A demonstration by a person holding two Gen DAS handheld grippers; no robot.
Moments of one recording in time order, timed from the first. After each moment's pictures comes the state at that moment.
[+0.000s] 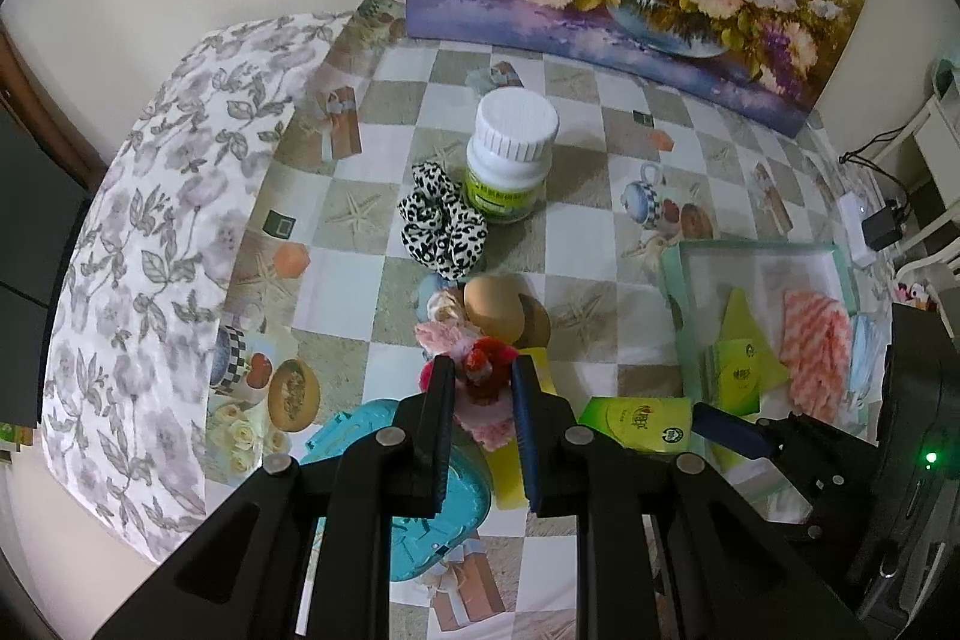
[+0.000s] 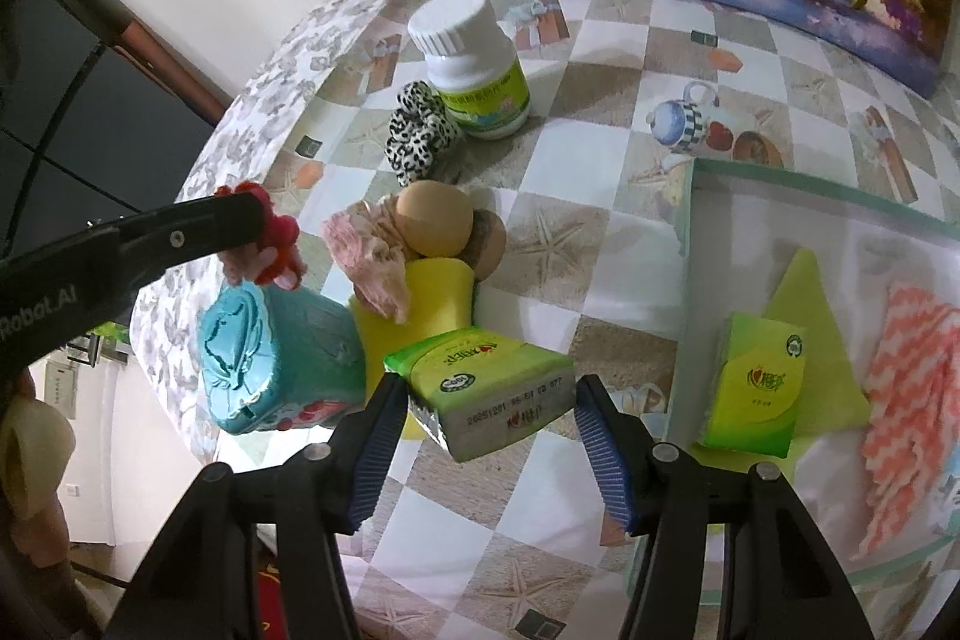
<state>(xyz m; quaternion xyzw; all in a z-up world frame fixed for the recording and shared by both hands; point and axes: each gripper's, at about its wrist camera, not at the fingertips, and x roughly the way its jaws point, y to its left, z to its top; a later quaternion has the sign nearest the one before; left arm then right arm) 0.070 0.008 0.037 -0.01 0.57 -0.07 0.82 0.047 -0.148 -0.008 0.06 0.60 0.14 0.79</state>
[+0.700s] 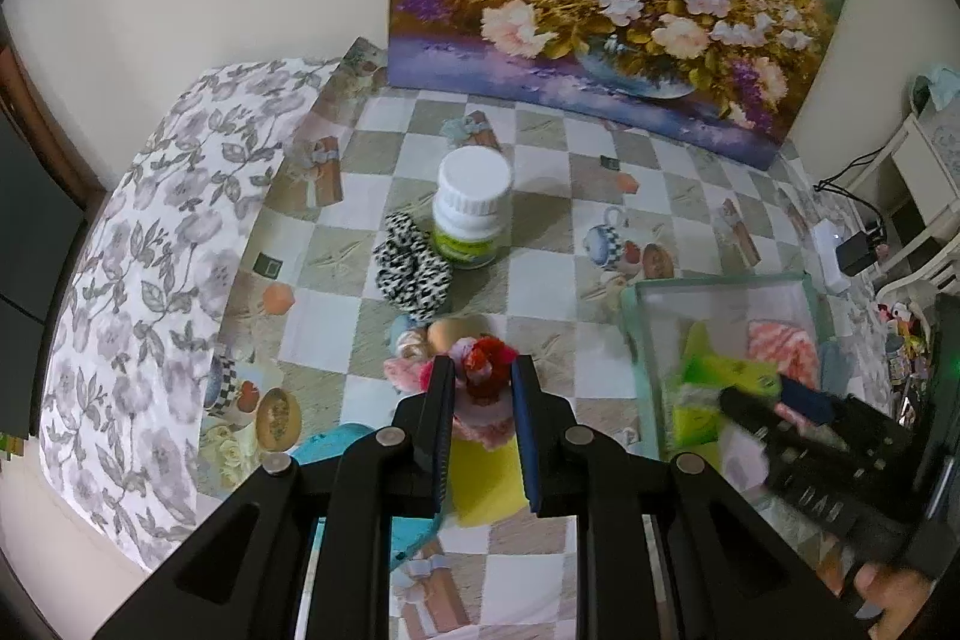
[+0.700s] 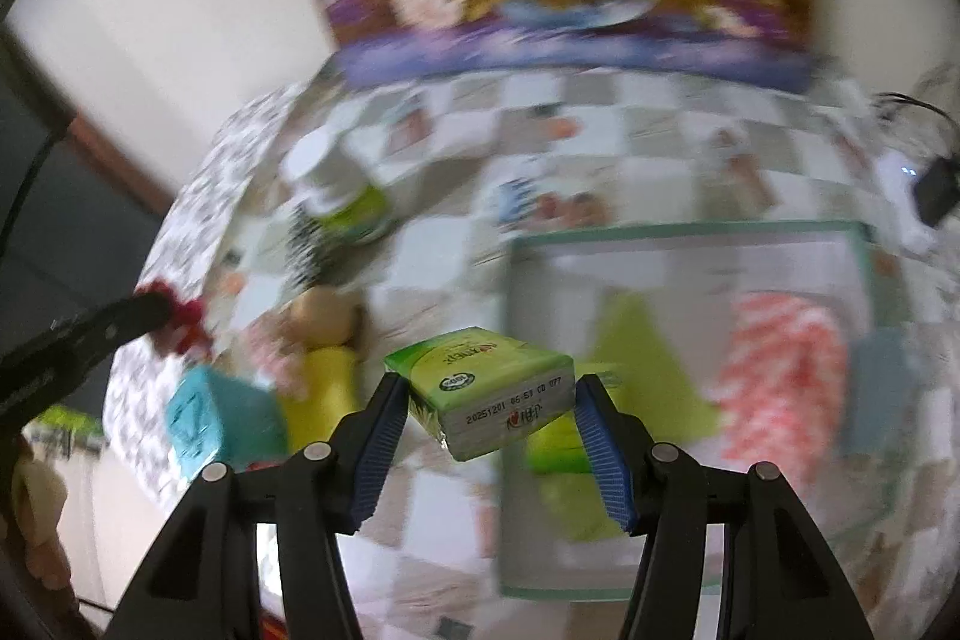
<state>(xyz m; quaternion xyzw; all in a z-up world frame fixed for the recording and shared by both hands) 0.062 -0.016 0.066 -0.02 0.53 -0.08 0.84 0.045 -0.231 0.036 0.09 0.54 0.03 0.84</state>
